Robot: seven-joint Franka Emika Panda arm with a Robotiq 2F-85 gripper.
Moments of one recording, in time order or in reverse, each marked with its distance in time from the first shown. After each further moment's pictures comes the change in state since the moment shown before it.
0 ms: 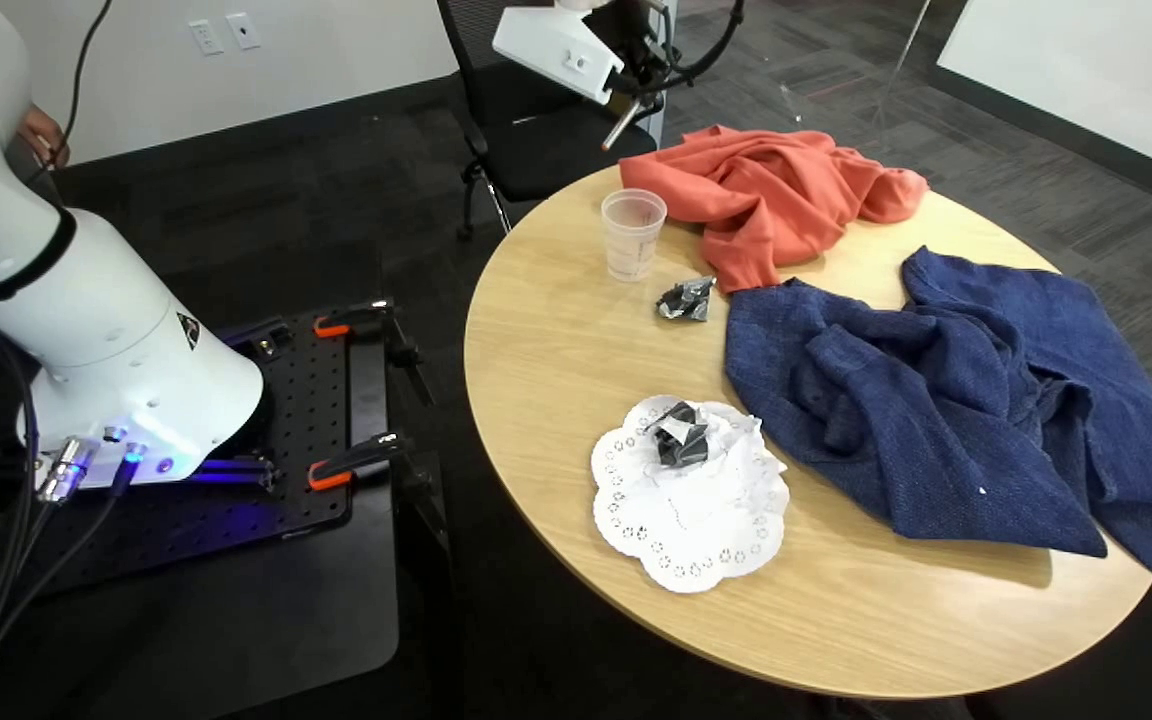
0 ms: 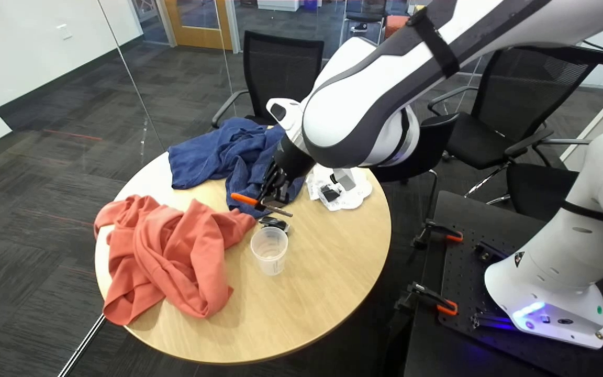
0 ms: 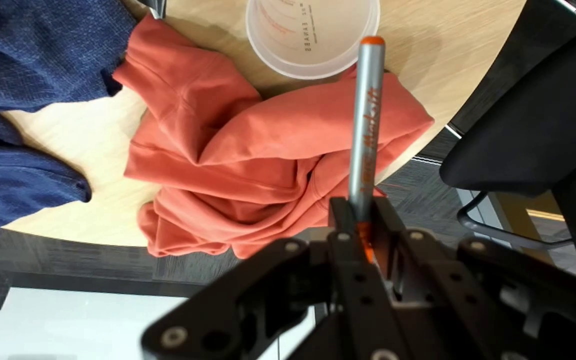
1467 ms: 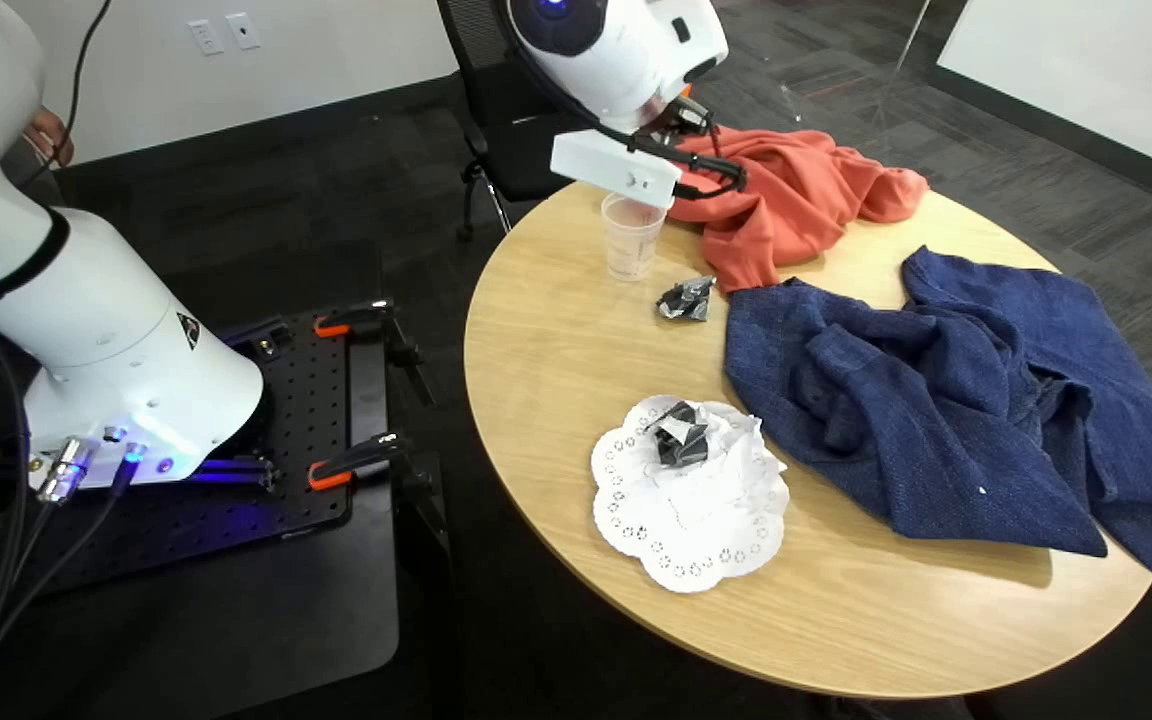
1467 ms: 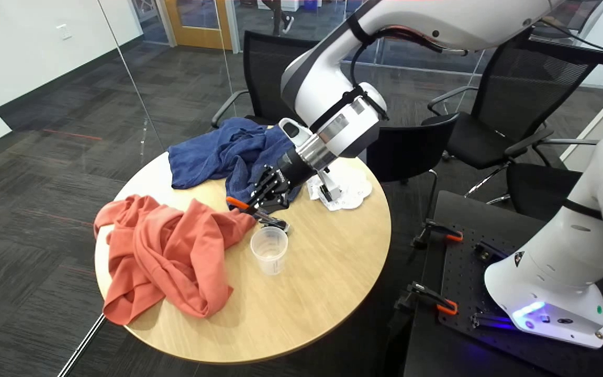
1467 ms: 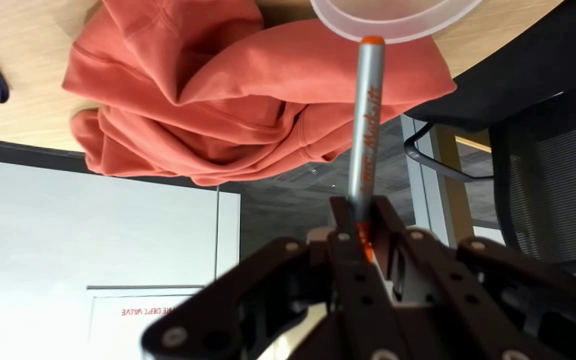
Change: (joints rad) arm -0.110 0.196 -0.033 0.155 0.946 -0.266 -1.246
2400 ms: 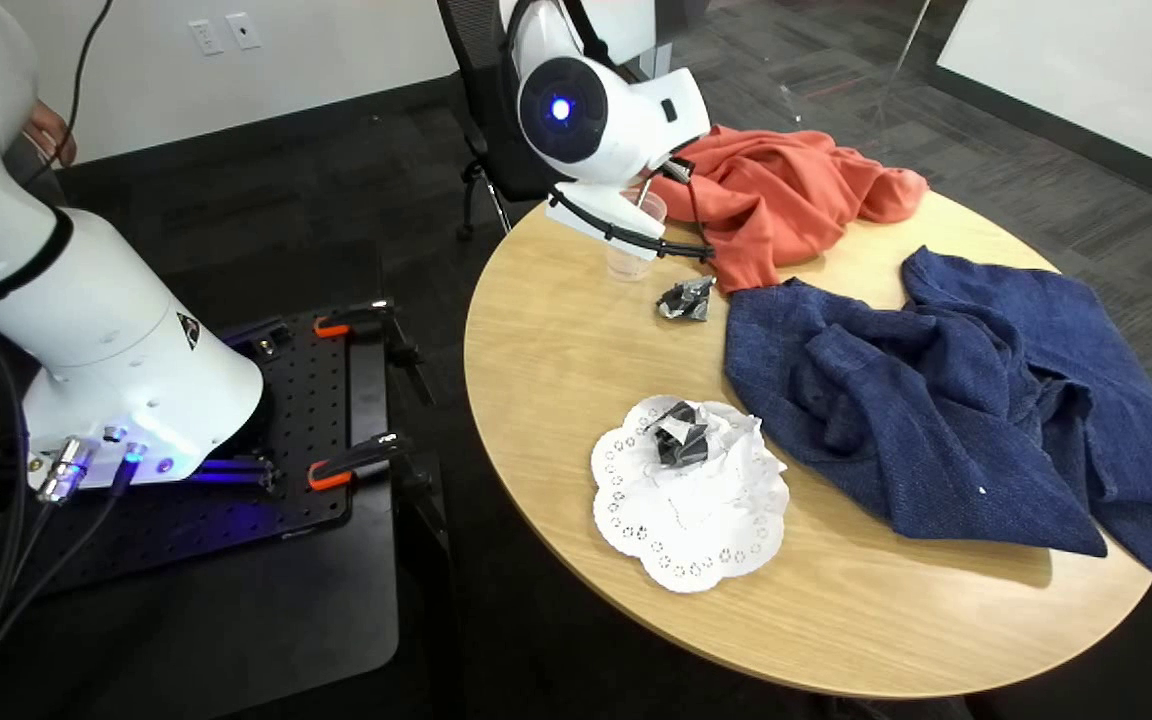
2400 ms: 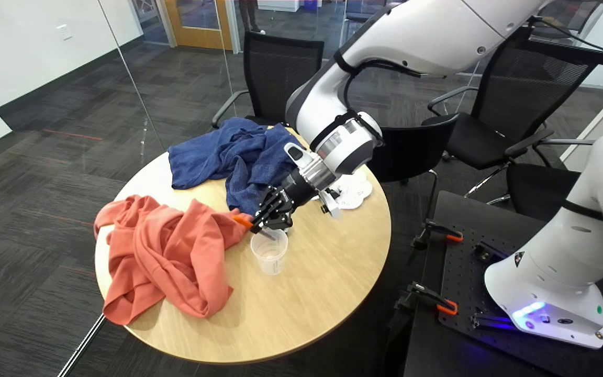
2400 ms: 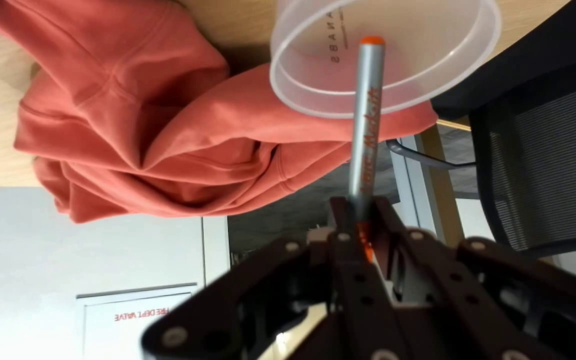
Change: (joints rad) arm 0.055 0.118 -0.095 0.008 0.115 -0.145 -0.116
